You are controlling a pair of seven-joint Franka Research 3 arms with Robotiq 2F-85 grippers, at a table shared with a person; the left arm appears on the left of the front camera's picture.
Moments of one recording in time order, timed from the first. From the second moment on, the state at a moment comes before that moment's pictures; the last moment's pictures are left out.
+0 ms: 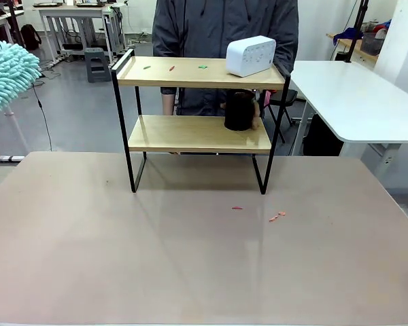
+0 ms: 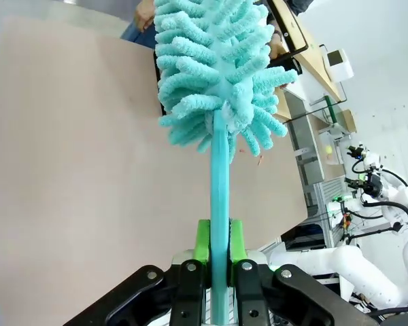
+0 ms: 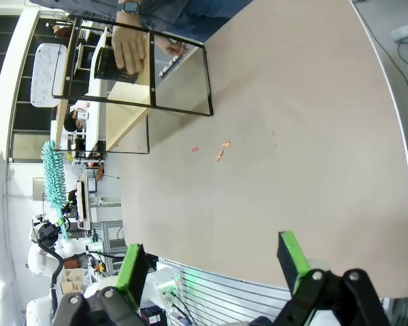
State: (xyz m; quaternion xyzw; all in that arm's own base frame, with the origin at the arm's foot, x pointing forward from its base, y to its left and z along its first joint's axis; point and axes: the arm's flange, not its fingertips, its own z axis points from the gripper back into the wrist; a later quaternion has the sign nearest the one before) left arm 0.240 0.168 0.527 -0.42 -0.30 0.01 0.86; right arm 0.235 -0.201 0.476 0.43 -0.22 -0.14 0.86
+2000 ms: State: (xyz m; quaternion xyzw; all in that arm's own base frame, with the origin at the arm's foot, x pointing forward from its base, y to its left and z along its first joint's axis) left arm 0.332 -0.115 0.680 -0.34 -0.29 -0.02 0.89; right arm 0.235 -0.201 0.476 0.43 -0.22 -0.14 0.86
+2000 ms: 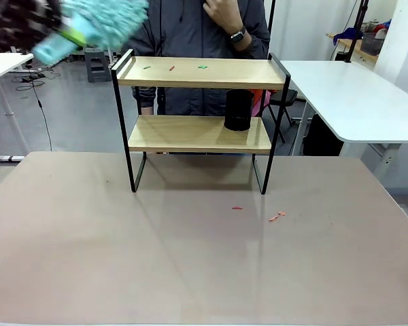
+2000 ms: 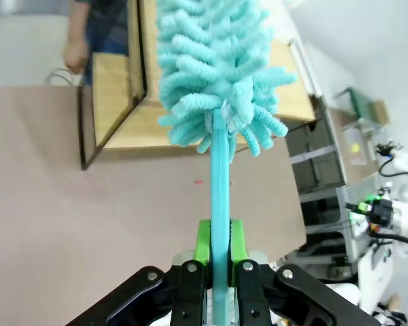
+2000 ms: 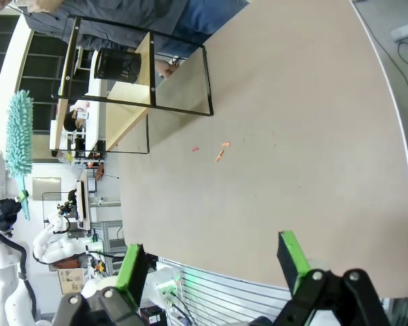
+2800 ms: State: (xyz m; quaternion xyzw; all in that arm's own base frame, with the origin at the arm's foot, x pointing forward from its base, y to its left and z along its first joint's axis) left arm 0.343 -0.116 0.669 -0.32 -0.28 -0.02 0.91; right arm 0.235 -0.201 0.476 0.43 -0.22 -0.14 0.86
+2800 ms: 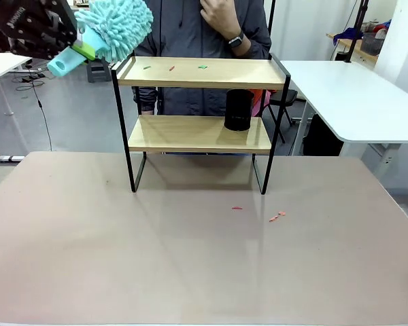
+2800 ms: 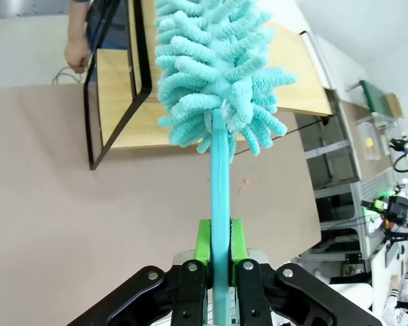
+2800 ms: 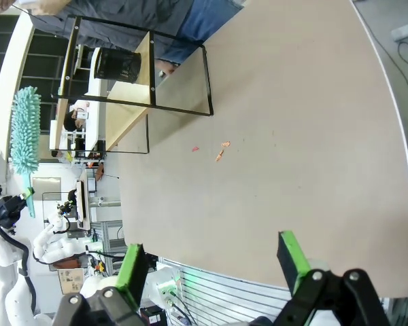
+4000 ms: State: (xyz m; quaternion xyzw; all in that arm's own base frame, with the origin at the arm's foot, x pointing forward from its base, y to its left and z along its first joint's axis) left arm 0.427 -0.216 0.656 -0.23 -0.19 -0.07 0.95; right arm 0.235 -0.201 0.476 0.43 -0.22 -0.14 0.86
